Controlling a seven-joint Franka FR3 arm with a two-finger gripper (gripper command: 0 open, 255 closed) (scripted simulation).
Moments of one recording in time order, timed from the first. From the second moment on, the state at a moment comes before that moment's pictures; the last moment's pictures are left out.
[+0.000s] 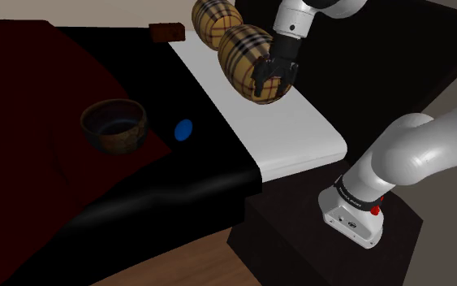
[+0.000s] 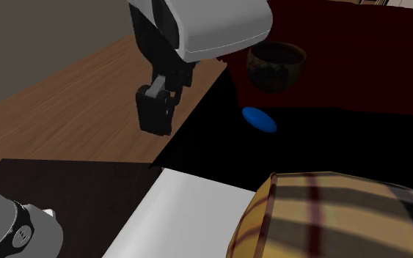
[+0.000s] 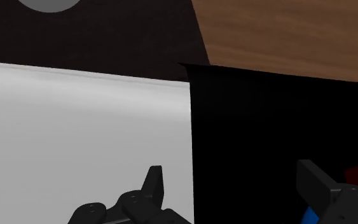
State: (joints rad) arm 0.03 -0.53 0.12 -2.46 0.35 1.81 0.24
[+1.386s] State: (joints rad) arm 0.08 0.18 0.25 -2.13 0.56 2.33 0.60
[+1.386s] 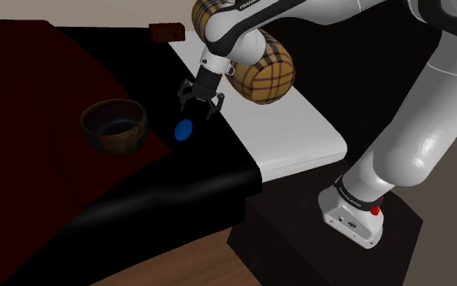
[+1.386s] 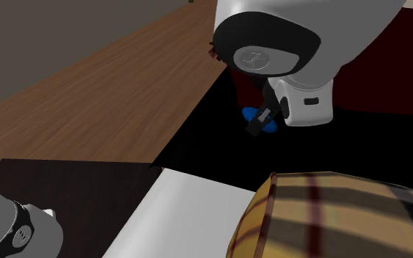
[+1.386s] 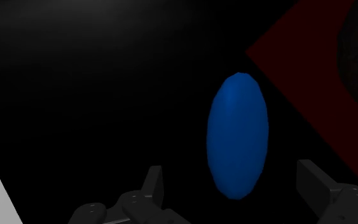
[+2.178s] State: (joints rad) arm 0.10 0.26 0.27 -2.12 0.57 2.42 0.59
